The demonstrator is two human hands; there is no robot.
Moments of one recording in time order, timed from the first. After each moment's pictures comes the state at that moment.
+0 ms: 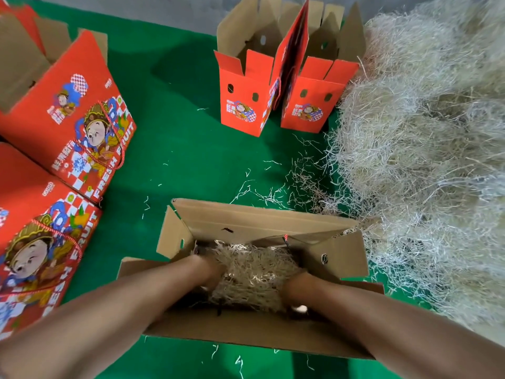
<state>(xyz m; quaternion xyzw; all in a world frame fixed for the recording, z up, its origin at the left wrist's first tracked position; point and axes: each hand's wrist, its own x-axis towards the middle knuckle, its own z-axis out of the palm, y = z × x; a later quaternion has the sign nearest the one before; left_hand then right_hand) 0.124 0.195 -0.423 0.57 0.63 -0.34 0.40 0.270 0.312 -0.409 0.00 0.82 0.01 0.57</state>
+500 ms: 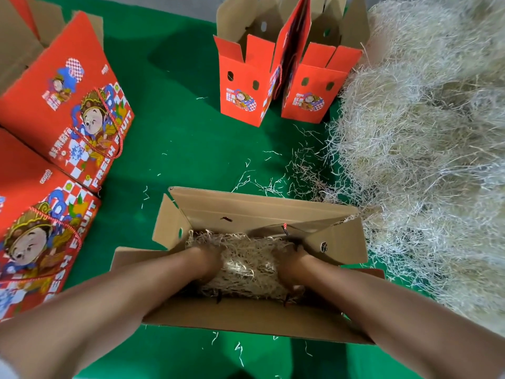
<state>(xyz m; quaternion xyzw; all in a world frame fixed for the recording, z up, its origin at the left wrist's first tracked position) 0.129 0.191 -0.424 0.57 0.65 -0.35 0.36 0.259 0.326 -0.419 0.02 0.83 0.07 0.55</state>
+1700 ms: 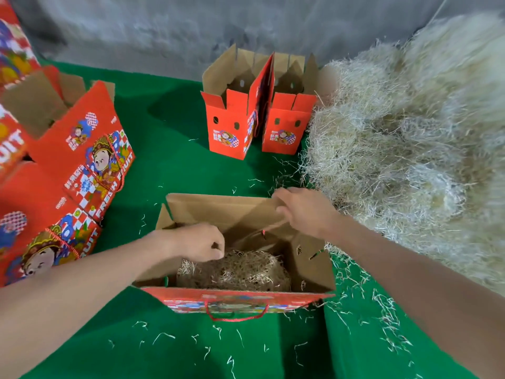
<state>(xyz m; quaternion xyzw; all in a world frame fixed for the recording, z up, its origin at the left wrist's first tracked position) 0.118 0.192 -0.312 0.59 0.73 -0.03 0.33 0.273 0.372 -0.266 0.15 0.99 -0.01 0.04</state>
